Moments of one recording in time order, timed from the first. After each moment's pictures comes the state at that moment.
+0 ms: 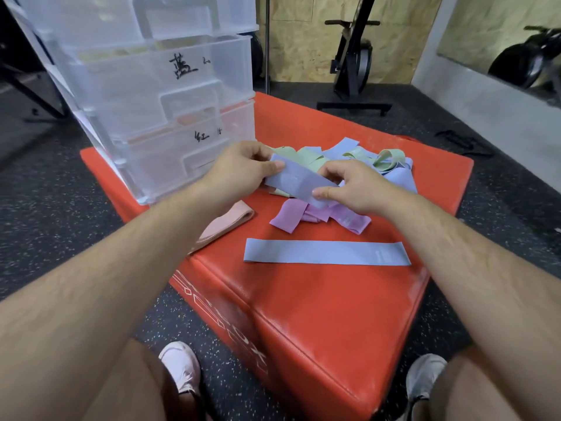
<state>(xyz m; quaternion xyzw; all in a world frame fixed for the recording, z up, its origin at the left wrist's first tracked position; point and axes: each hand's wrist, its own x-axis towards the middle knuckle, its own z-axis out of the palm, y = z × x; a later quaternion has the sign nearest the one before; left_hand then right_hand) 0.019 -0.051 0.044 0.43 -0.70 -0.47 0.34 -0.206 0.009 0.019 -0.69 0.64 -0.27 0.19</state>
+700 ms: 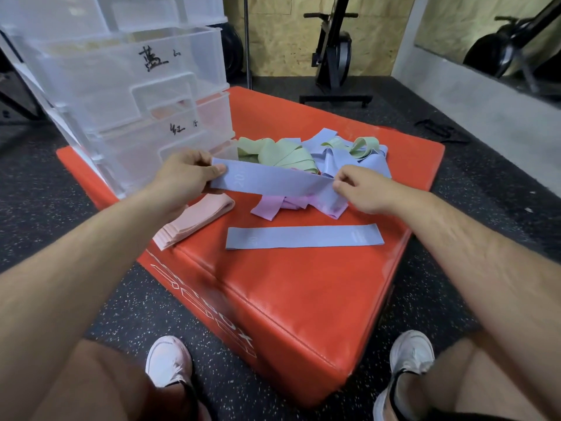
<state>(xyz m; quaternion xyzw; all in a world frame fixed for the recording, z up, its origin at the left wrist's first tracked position) 0.060 -0.058 0.022 0.46 -0.63 -0.50 0.37 -0.256 0.050 -0.001 -0.62 0.75 -0.17 0.15</state>
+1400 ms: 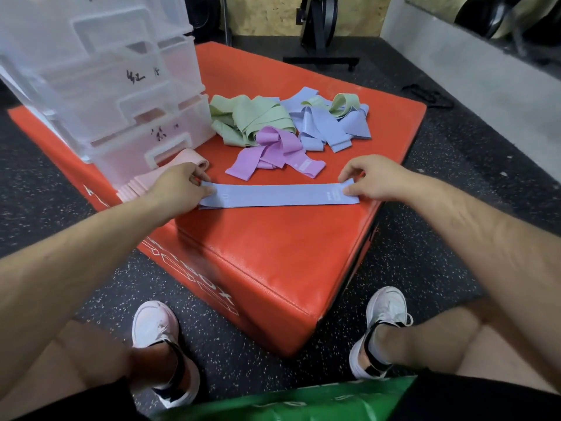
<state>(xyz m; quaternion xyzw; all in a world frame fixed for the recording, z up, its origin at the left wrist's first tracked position) 0.053 -0.030 -0.063 0.54 -0.77 -0.27 0.20 -0.289 0.113 -0.033 -0.58 0.78 -0.15 0.20</state>
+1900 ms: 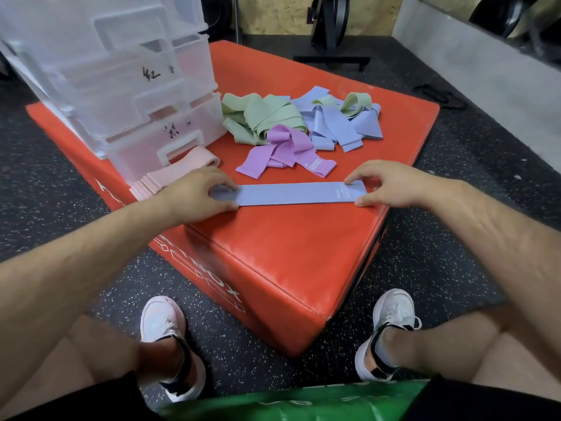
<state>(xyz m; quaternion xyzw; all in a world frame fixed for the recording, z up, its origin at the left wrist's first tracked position) 0.065 -0.024 -0.060 0.35 -0.91 -0.18 0.12 -0.300 0.123 -0.033 -0.66 0.72 -0.07 0.19</state>
